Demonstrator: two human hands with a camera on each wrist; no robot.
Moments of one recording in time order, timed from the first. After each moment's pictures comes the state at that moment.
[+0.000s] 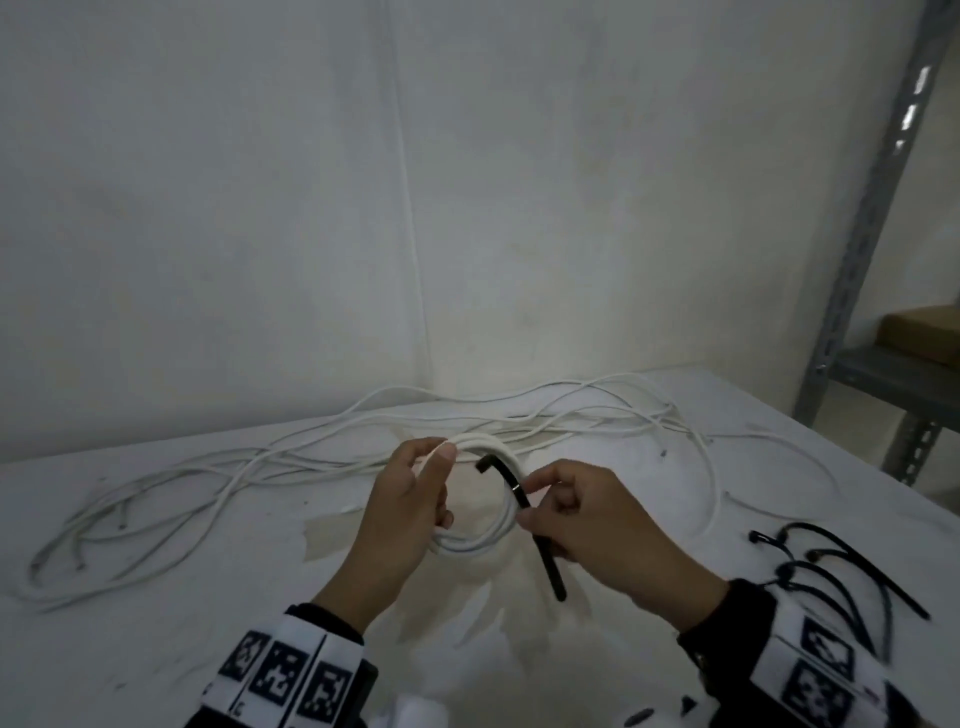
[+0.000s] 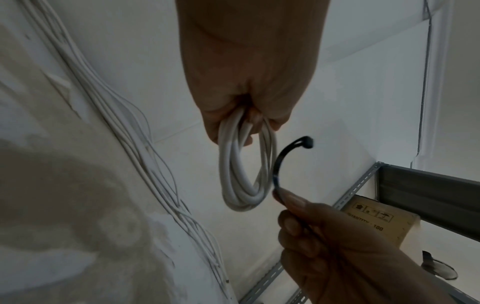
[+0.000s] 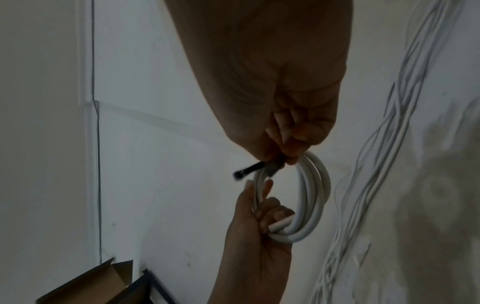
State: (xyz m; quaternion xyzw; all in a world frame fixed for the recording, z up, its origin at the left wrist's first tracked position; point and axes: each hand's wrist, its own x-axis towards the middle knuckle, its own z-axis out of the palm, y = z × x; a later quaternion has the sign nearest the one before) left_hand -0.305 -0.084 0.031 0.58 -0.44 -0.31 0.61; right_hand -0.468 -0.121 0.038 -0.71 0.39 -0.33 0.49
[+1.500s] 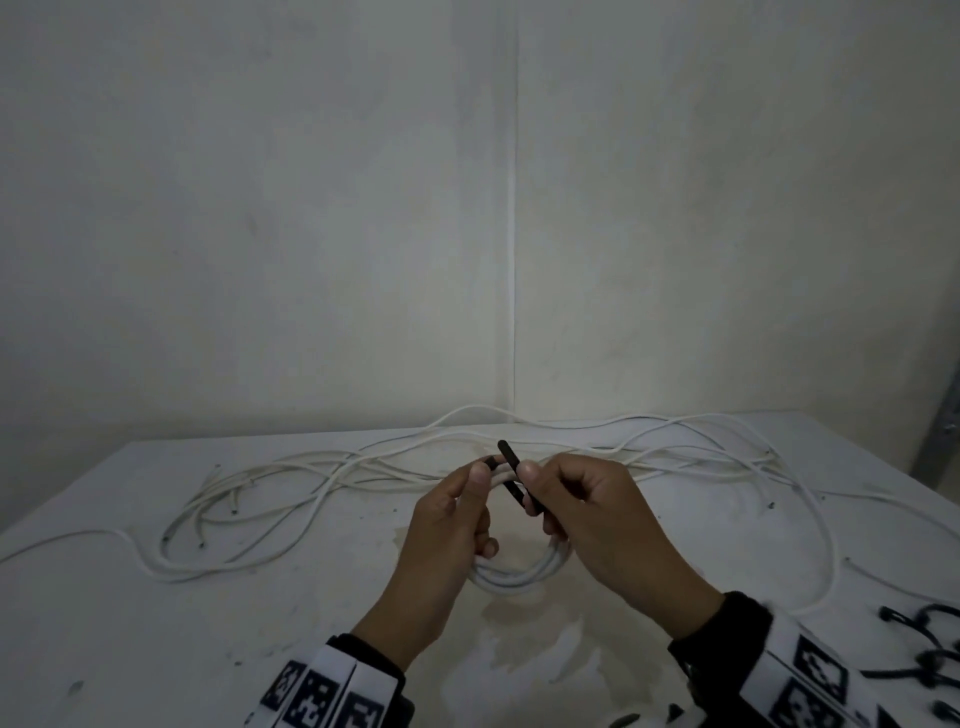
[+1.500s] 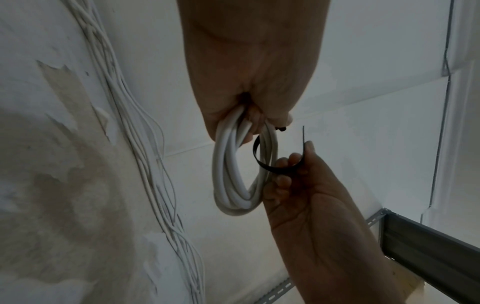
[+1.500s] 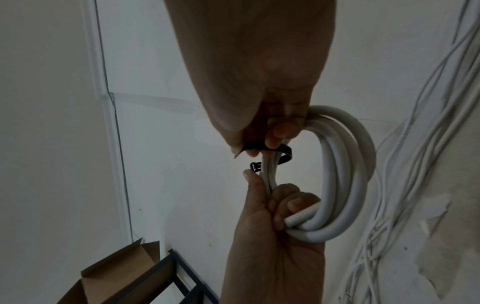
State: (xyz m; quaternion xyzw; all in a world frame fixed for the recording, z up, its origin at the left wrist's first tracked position) left_hand -0.262 -0.048 0.036 0.52 -0.43 -0.33 0.66; right_hand -0.385 -0.109 0.058 -0.74 0.23 -0.43 0.46
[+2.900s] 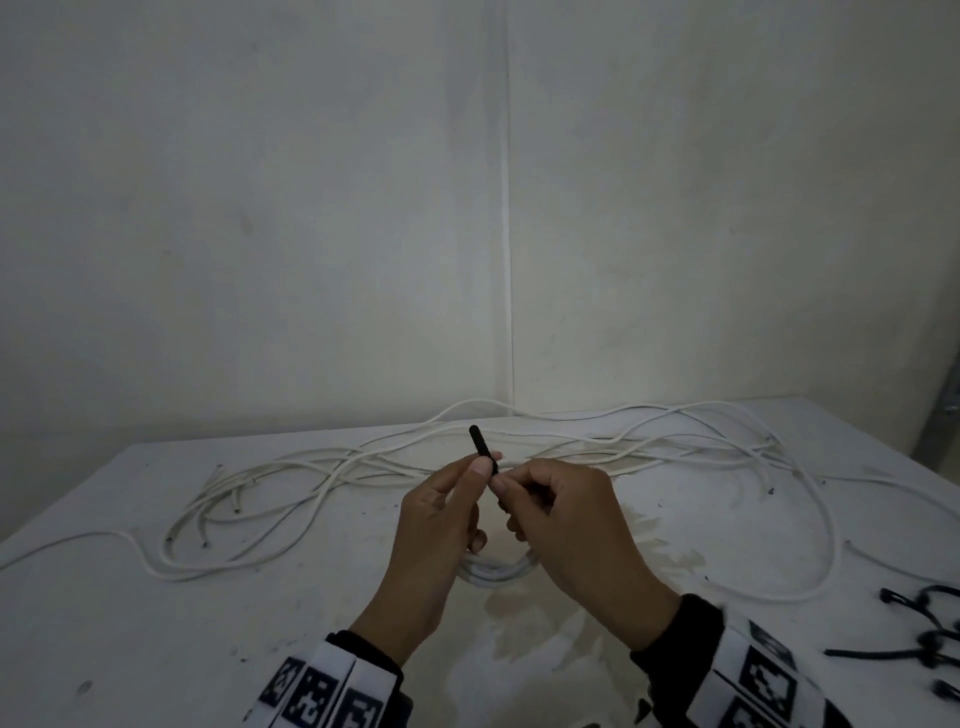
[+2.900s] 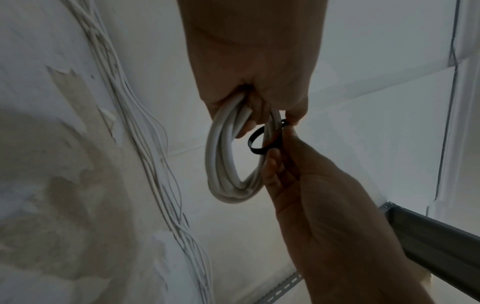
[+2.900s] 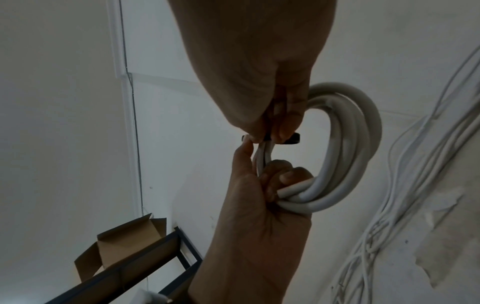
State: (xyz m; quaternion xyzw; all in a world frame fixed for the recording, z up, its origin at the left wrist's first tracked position) left_hand -0.264 -0.044 0.041 0.54 -0.39 -0.30 0.69; right_hand -0.368 -0.099 0.045 -0.79 0.23 -0.47 0.33
